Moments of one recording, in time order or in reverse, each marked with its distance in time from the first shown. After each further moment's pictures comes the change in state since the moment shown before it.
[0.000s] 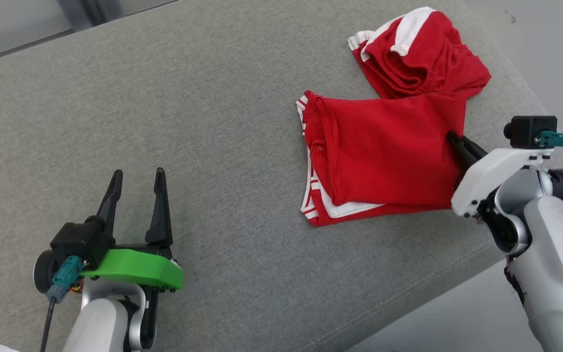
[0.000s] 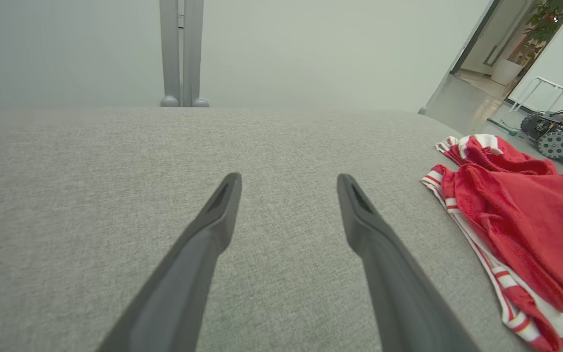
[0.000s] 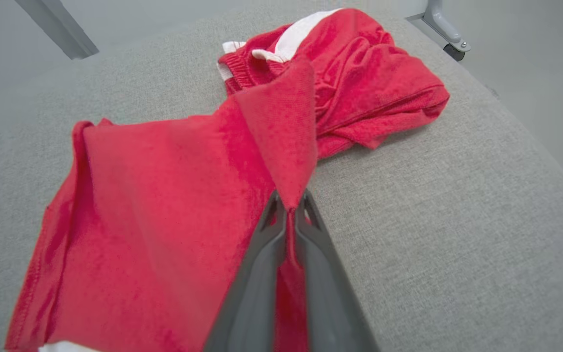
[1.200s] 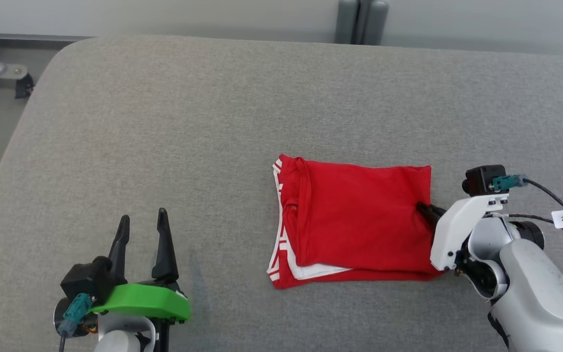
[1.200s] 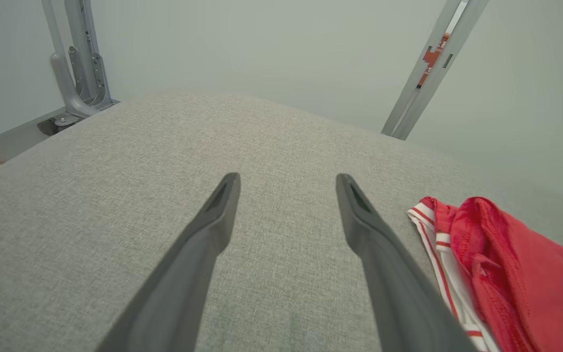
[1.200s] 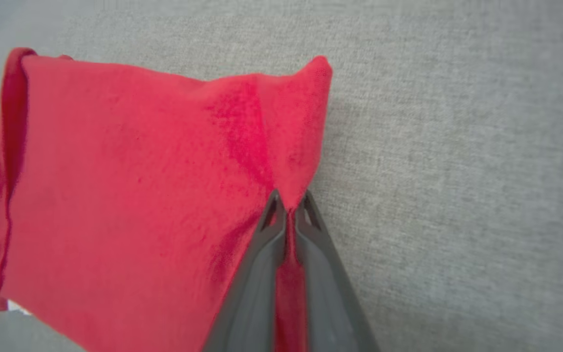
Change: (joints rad) left arm 0.084 -0.080 0.048 0.129 -0.058 -0.019 -0.097; right arm 0.114 0.026 0.068 0.020 0.016 0.001 0.180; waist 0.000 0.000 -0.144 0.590
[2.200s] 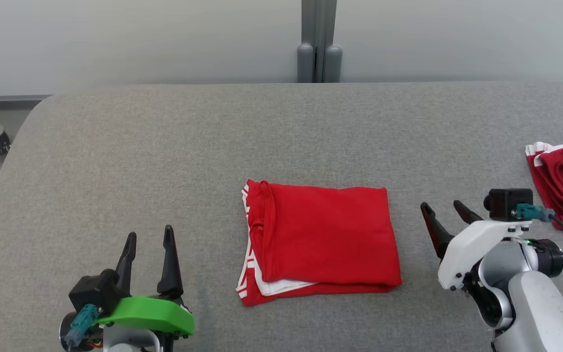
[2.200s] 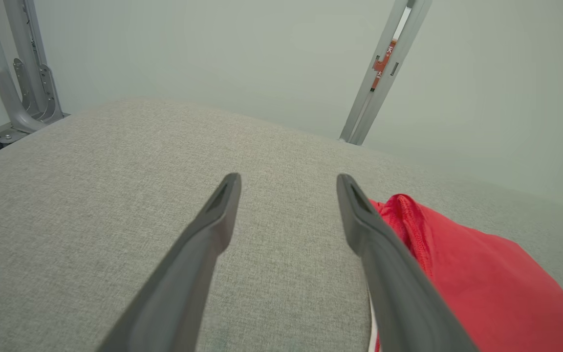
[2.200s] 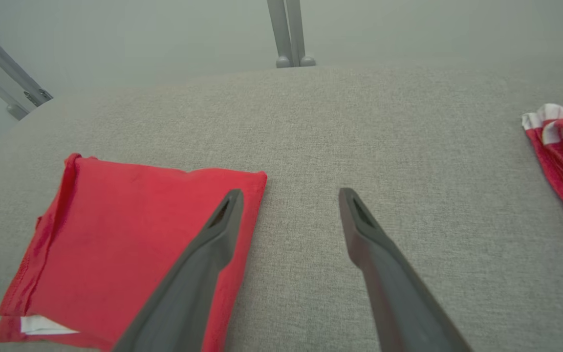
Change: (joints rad) left arm 0.036 0.036 -0.066 0.008 -0.053 0.042 0.001; right arm 0.192 0.099 -0.160 -0.265 -0.201 -0.001 -0.105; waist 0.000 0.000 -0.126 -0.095
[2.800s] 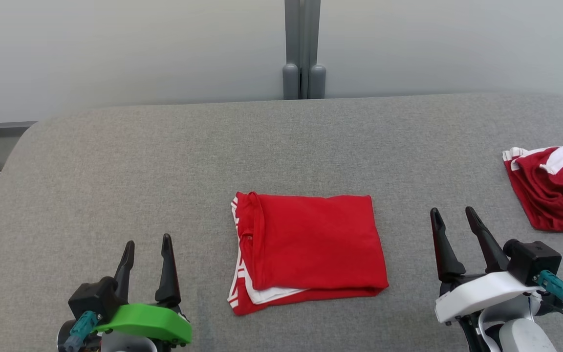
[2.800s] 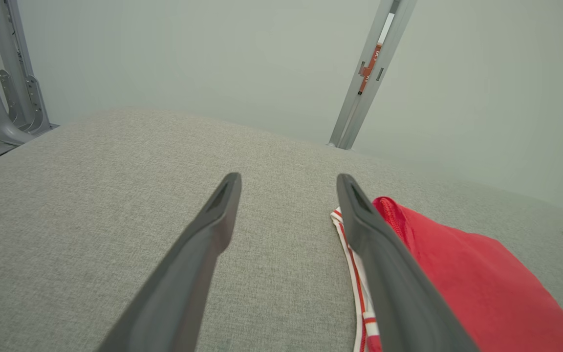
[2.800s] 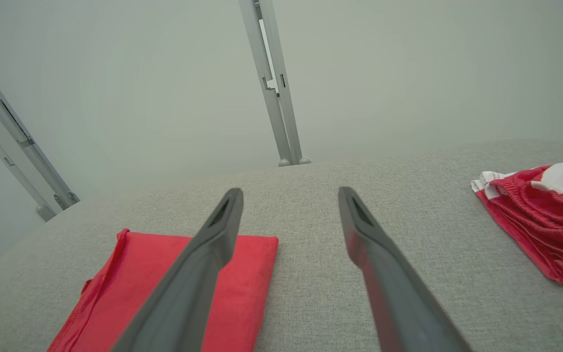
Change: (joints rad) left arm 0.017 0.011 -0.002 0.007 -0.001 0.000 0.000; right arm 0.168 0.060 0.002 -0.095 -0.019 0.000 -0.425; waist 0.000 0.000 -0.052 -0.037
